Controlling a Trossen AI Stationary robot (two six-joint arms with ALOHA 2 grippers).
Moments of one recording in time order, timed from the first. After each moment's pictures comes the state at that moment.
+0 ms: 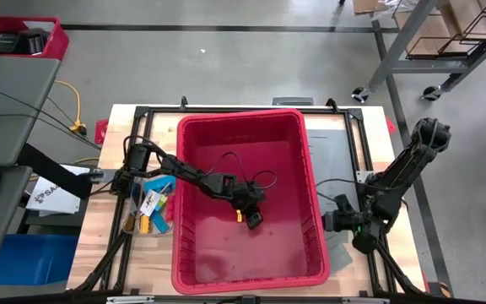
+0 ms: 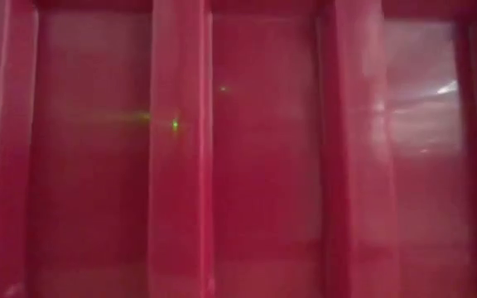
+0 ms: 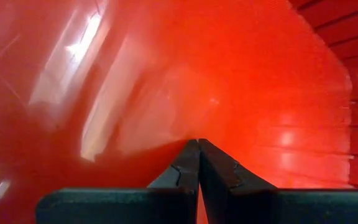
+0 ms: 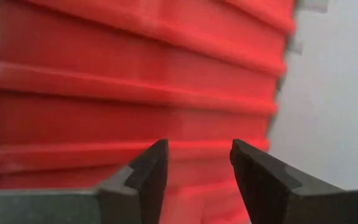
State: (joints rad) left arm -0.10 2.14 1.21 0.03 0.23 -0.68; right arm 0.99 1.15 0.45 -0.26 0.90 2.11
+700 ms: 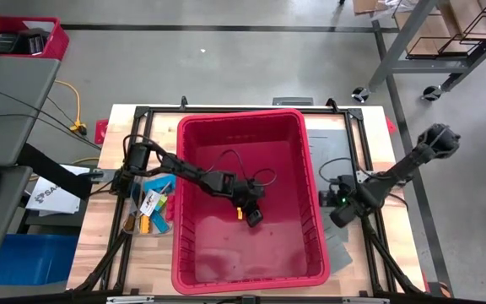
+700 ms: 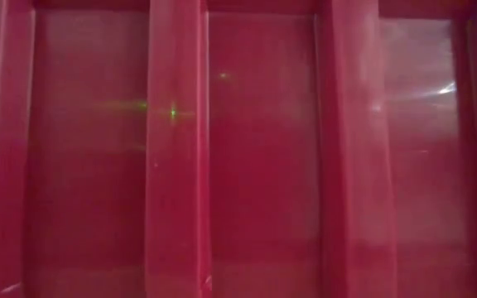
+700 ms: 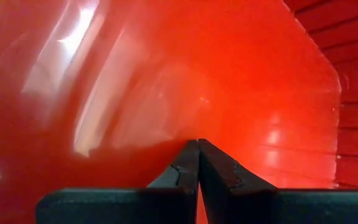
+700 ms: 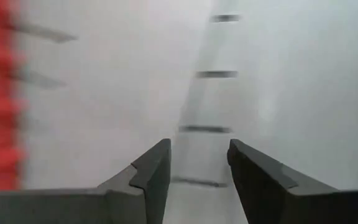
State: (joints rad) left arm -0.07 2.12 1.20 0.02 0.27 -0.71; right arm 0.61 1.13 0.45 -0.91 0.35 2.19
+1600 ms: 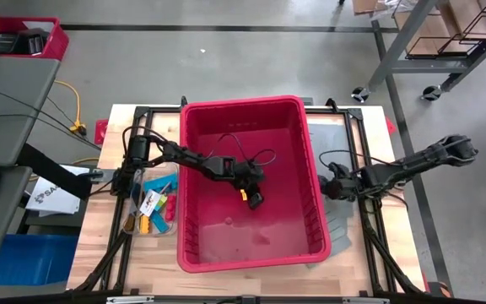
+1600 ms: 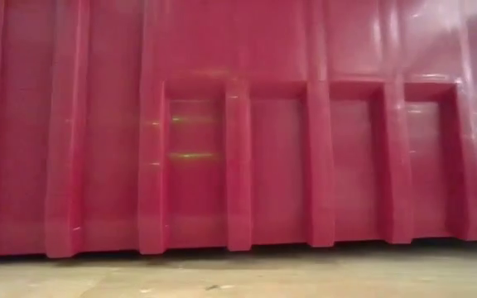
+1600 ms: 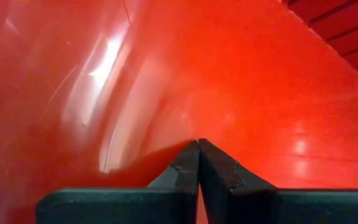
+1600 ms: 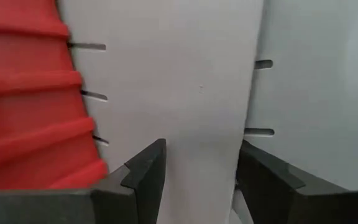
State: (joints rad) left arm 0.07 2.11 1.21 -0.01 0.24 -0.49; right arm 0.23 0.90 0.23 -0.52 0.27 1.94
